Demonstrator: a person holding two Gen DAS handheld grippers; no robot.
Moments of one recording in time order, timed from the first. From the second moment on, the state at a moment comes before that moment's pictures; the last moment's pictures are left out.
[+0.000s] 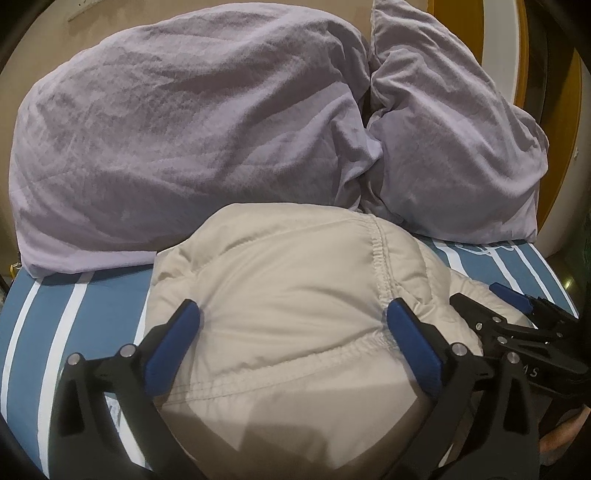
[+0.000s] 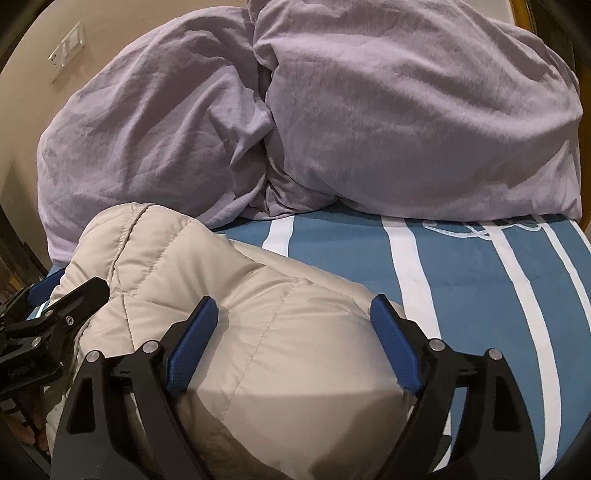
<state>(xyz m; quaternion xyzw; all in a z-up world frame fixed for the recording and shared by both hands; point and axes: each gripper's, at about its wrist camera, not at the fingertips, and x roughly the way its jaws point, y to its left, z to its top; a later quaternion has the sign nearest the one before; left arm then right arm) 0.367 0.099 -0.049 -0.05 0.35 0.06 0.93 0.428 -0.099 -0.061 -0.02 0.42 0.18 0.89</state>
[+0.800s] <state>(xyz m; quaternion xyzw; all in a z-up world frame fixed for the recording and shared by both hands) 0.258 0.106 -0.002 -0.10 0.36 0.08 0.92 0.351 -0.127 0.006 -0.05 0.50 0.17 0.85</state>
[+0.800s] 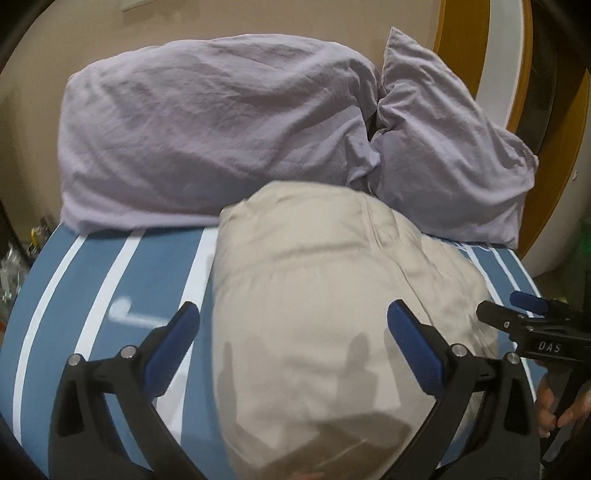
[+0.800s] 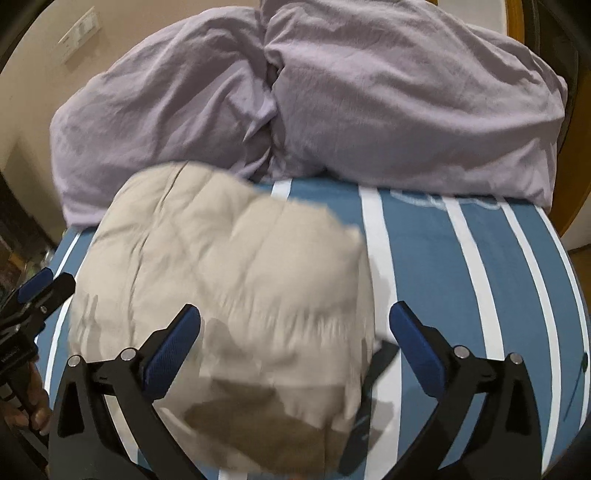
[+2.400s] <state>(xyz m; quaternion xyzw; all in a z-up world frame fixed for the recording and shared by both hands) 0.064 0.046 0.004 -0.16 0.37 0.03 0.91 0.166 -0.165 0.031 -0.01 0.49 0.21 0.84</state>
